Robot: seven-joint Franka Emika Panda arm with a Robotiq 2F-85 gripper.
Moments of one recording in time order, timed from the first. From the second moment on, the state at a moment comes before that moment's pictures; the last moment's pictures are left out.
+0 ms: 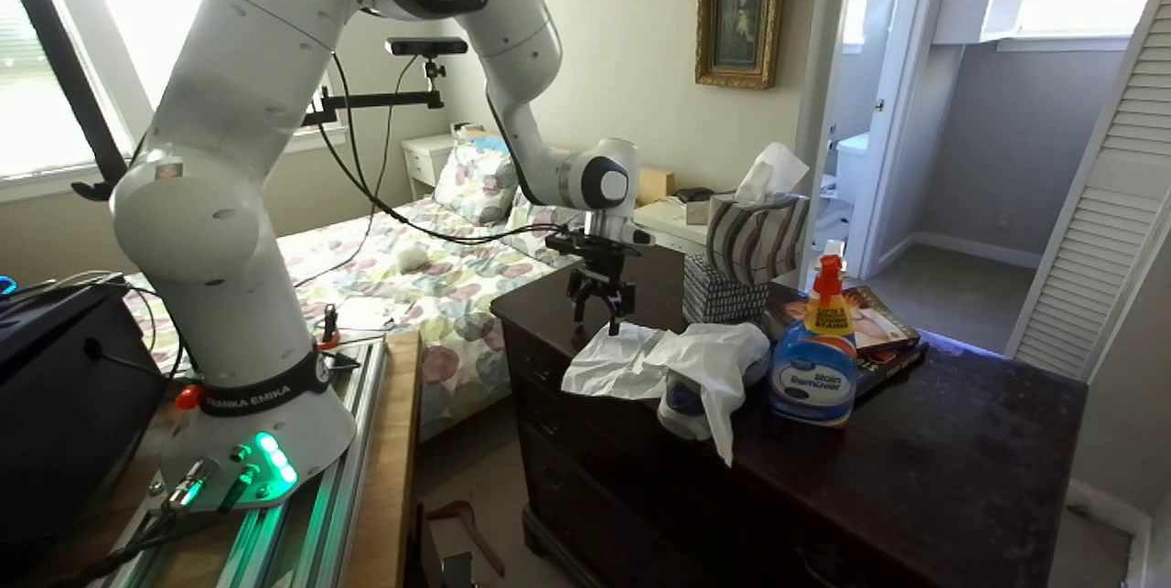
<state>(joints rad) 0.35 0.62 0.09 -2.03 -0.27 2.31 0.14</state>
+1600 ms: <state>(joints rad) 0.35 0.56 -0.04 -2.17 -0.49 2.60 0.21</state>
